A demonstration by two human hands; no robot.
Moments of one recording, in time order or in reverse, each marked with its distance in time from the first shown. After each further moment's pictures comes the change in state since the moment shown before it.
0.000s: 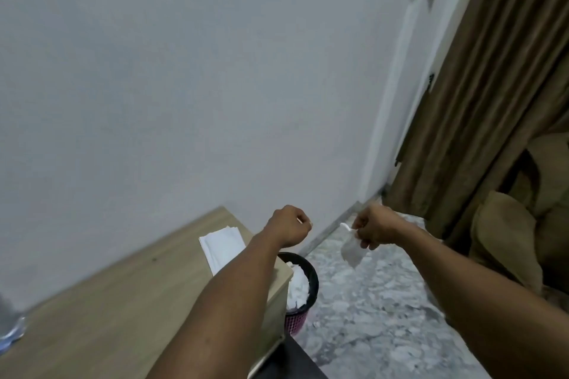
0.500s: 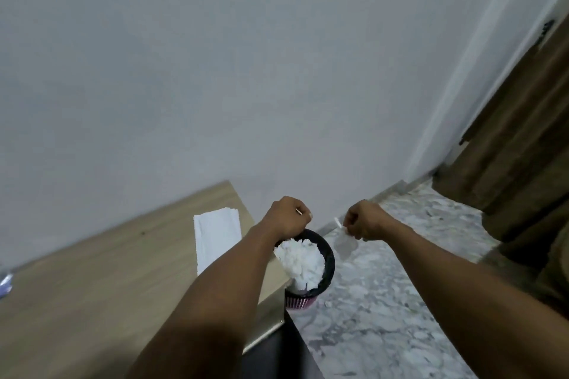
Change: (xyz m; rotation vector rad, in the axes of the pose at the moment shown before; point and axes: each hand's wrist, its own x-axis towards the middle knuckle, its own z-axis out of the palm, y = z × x) left_hand 0.115 -0.038 0.033 -0.103 0.063 -0.246; right_hand 0.194 0.028 0.034 -0.096 -0.237 -0.122
